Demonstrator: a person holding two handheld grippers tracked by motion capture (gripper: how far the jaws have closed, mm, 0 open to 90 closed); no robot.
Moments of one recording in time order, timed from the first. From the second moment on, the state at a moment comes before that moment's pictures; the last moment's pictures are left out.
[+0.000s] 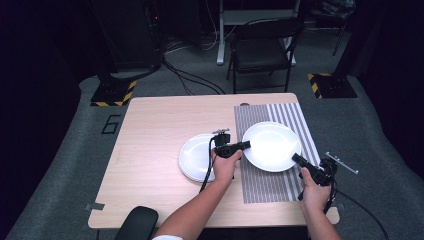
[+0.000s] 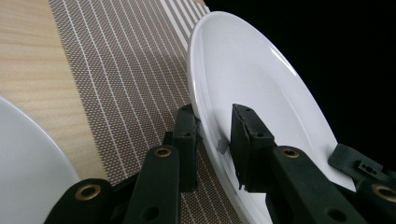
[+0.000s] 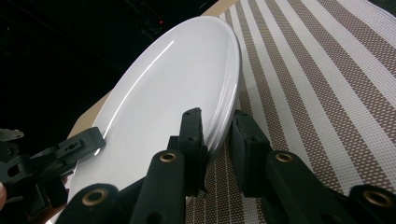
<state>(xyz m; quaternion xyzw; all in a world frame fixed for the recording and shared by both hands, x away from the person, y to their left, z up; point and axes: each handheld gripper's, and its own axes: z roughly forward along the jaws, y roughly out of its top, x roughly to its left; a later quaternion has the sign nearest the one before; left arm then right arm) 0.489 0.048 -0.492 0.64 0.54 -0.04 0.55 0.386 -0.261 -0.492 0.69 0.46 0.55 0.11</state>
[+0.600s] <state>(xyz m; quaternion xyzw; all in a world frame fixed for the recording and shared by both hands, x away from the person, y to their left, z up) 0.498 0.038 -0.502 0.64 0.54 -0.04 0.54 0.394 -0.266 -0.504 0.70 0.46 0.54 0.11</state>
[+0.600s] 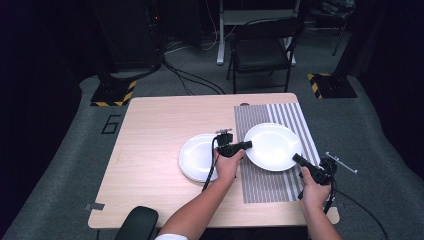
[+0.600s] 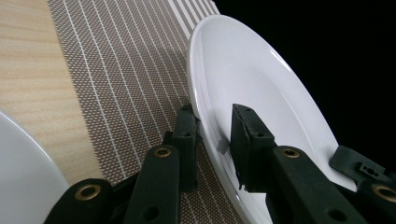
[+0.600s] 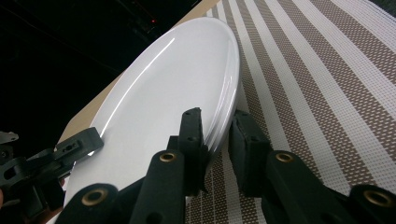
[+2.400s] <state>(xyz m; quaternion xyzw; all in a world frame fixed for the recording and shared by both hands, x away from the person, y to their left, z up) 0.523 0.014 -0.518 0.65 0.56 -0.04 0.51 0.413 -0.279 -0.521 0.72 0.46 0.51 0.13</state>
